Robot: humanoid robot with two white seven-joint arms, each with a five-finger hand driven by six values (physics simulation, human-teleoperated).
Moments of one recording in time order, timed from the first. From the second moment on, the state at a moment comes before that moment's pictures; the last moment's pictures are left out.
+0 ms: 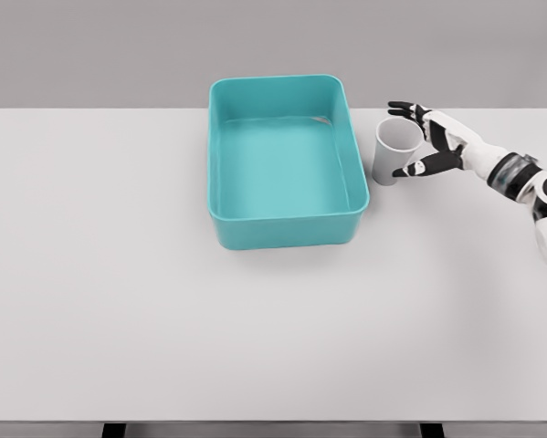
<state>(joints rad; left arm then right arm) 0.03 0.00 -0.15 -0.07 0.14 -0.03 0.17 -0.82 -0.45 0.62 -0.57 -0.46 -0.39 0.61</state>
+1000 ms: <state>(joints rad) 0.03 0.00 -0.15 -0.07 0.14 -0.03 0.17 -0.82 -0.44 0.63 -0.58 -0.45 -0.39 0.61</state>
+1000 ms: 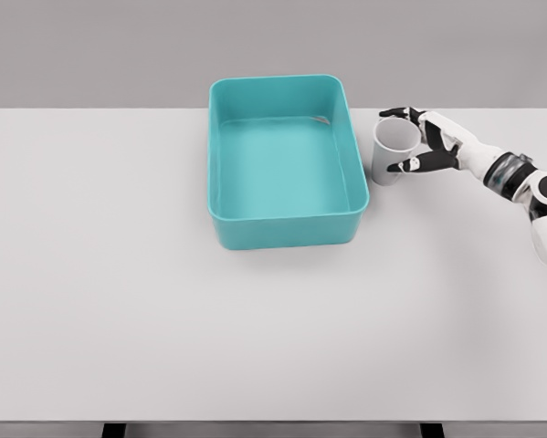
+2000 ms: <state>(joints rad) 0.03 0.00 -0.15 -0.07 0.14 -0.03 0.17 -0.83 -0.46 0.56 -0.70 -0.46 -0.42 0.61</state>
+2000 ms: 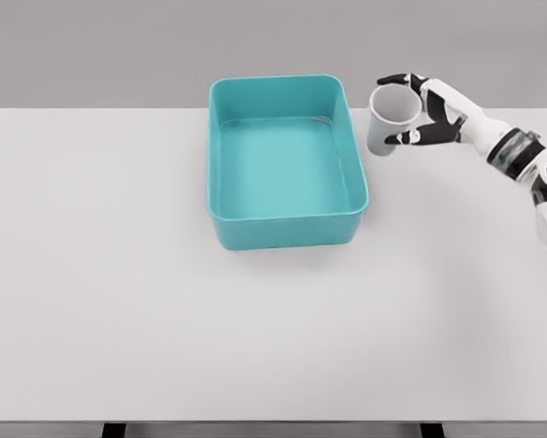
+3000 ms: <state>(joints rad) 0.03 0.00 -0.15 -0.07 0.14 -0.03 0.17 -0.83 -0.46 0.50 -0.97 -0.42 -0.41 0.61</state>
